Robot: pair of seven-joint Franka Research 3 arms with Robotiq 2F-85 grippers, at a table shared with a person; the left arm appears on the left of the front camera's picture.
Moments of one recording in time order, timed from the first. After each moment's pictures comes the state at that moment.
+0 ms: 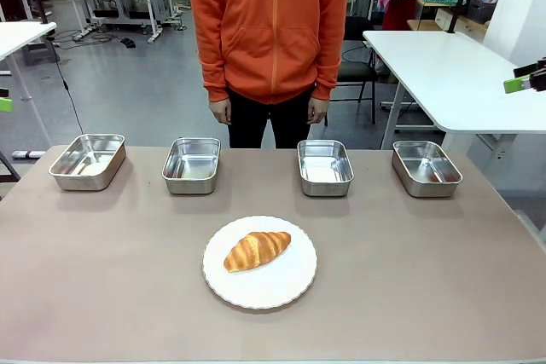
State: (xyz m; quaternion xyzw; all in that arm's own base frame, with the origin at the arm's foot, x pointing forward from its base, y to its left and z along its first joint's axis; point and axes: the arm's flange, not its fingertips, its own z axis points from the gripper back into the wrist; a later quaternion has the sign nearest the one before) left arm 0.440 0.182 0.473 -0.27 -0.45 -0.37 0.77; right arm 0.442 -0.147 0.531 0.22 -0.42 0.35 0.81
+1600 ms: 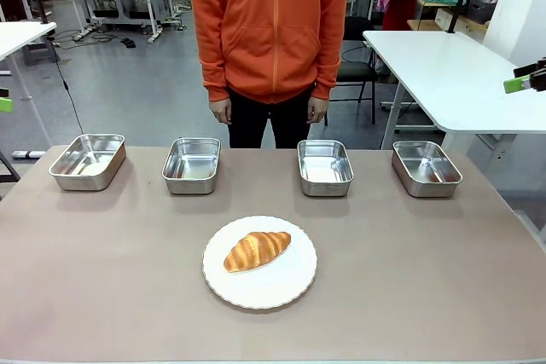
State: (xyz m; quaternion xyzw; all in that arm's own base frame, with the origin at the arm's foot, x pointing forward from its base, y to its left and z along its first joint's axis) left arm 0.440 0.182 0.473 -0.27 -0.45 -0.37 0.77; right arm 0.442 -0.147 0.531 0.22 -0.42 0.35 0.81
